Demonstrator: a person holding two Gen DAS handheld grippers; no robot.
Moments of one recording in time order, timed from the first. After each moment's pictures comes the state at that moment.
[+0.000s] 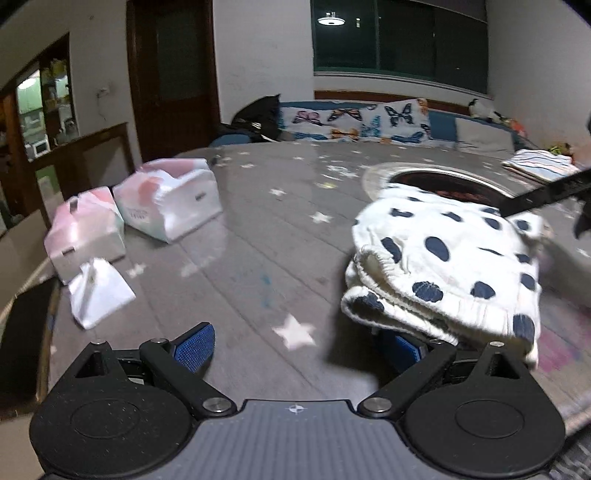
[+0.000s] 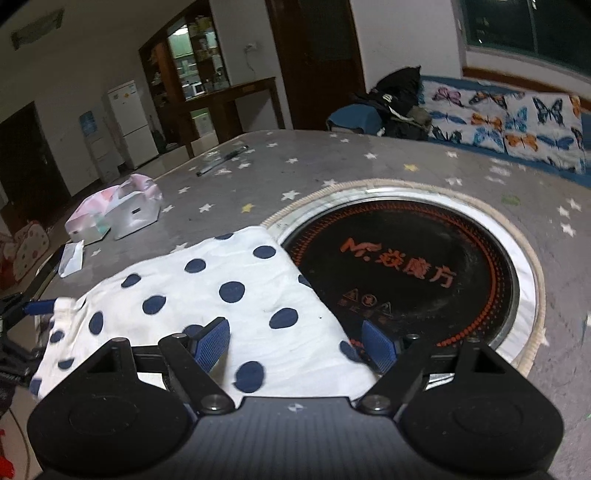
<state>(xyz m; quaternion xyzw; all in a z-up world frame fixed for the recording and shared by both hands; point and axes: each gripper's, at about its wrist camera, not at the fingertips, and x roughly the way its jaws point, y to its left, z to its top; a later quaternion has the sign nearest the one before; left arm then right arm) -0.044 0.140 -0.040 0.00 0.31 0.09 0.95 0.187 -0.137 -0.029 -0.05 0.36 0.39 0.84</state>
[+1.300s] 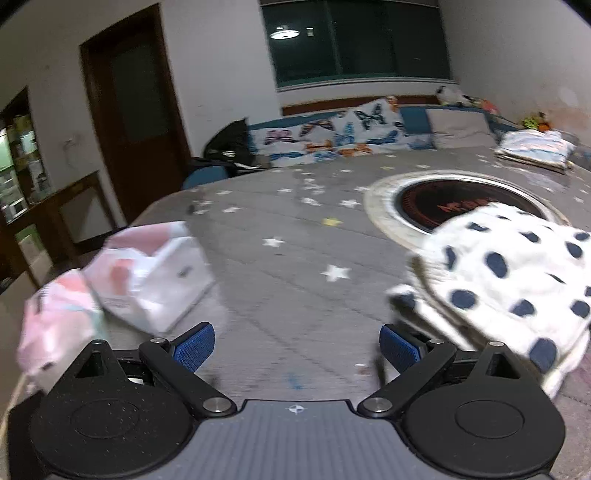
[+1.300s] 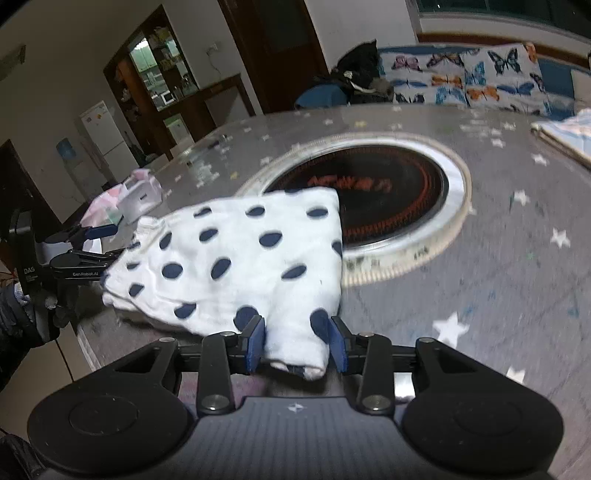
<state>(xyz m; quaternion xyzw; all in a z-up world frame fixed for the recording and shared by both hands) 0.017 0.167 -0.029 0.08 0.29 0.06 0.95 0.113 -0.220 -0.019 0.01 0.40 0.36 0.84</state>
